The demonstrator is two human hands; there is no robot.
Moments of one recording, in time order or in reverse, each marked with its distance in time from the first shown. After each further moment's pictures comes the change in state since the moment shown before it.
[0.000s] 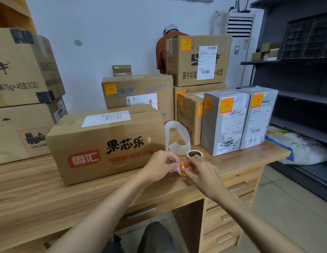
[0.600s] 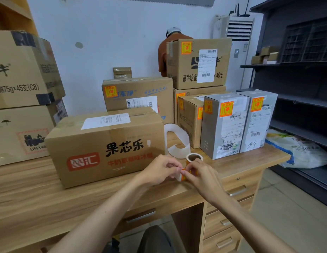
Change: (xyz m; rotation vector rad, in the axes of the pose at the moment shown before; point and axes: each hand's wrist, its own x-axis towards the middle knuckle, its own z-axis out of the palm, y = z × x) left_hand 0.001 0.001 0.001 -0.174 -0.093 -0.023; right_hand 0.000 0.000 0.001 0.123 0.005 0.091
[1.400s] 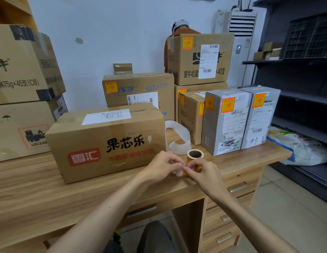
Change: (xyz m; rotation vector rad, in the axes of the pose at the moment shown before) left_hand 0.003 -0.005 0.006 0.010 0.045 -0.012; right_hand -0.004 0.001 0.000 0.242 0.051 0.091
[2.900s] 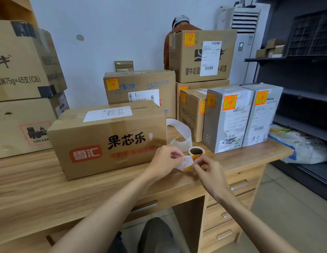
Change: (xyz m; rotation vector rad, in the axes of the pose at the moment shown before) left_hand 0.000 0.012 0.008 0.103 0.188 -0.006; right_hand -0.008 -0.001 -0.003 0.157 0.065 0.139
